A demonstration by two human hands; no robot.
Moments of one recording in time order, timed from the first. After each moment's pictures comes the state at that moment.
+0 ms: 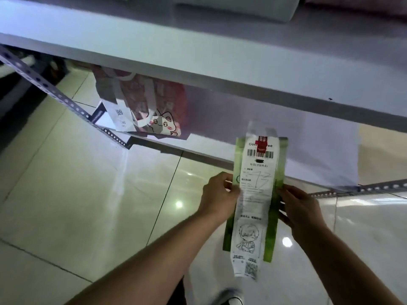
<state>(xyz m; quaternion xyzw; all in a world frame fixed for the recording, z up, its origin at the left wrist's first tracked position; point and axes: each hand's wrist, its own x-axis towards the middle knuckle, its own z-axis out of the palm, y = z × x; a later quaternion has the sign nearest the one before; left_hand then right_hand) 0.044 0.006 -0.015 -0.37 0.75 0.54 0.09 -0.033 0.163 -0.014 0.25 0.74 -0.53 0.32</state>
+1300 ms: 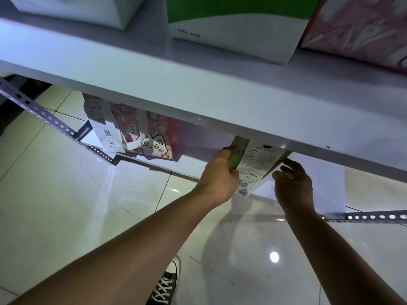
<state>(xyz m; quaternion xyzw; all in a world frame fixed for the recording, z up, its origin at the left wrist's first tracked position) -0.043 -0.049 0.013 -0.28 0.81 0.52 0.06 -0.111 0.100 0.005 0.11 0.87 -0.45 0.17</state>
